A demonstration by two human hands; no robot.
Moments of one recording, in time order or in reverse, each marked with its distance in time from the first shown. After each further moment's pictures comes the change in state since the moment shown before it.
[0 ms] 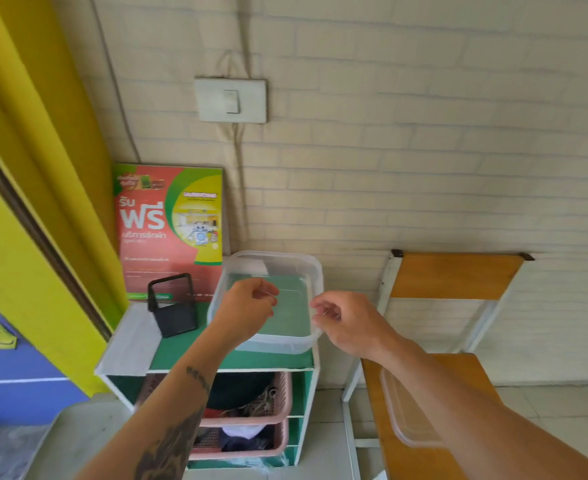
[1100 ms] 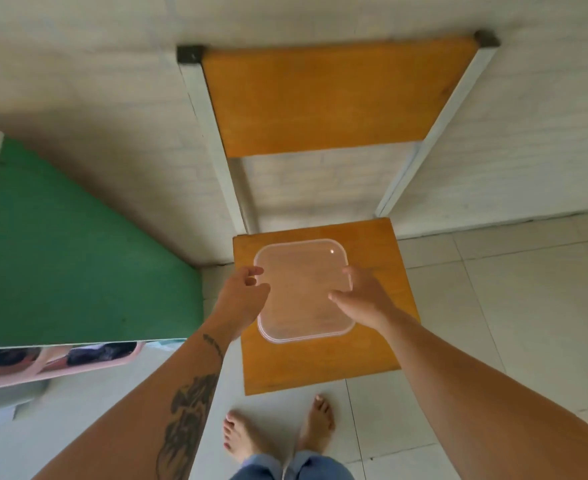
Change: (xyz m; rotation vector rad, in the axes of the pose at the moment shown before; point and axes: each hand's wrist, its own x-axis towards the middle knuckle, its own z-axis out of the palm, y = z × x) left_hand 0.051 -0.086 0.465 0.006 -0.264 -0.564; right_hand -0.070 0.484 -0.025 0.143 -0.219 0.801
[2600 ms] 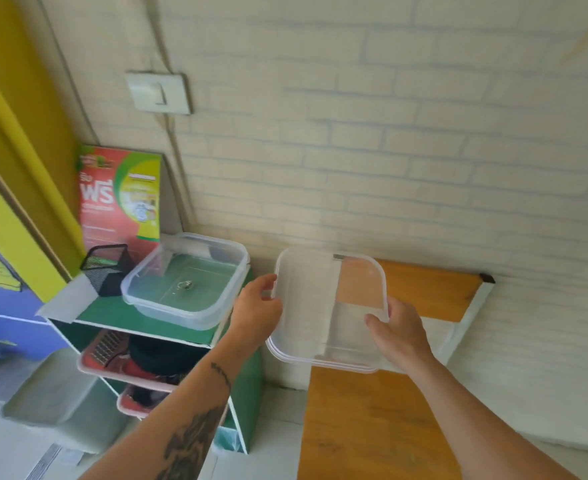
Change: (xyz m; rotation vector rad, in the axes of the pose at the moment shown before) left_hand -0.242 0.096 -0.194 -0.239 0.441 0.411; right_hand -0.211 -0.195 -0.082 -0.006 0.348 -0.473
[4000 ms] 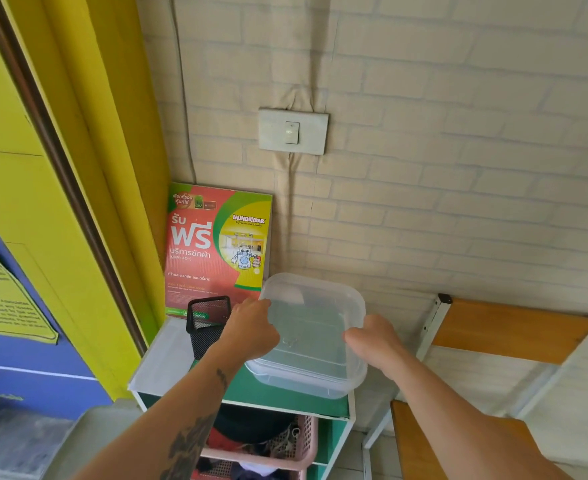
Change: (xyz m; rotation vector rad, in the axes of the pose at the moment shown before) left_hand 0.166 -0.073 -0.259 0.720 -0.185 0.155; right_hand 0.025 -0.251 0.211 -0.046 -0.145 0.121
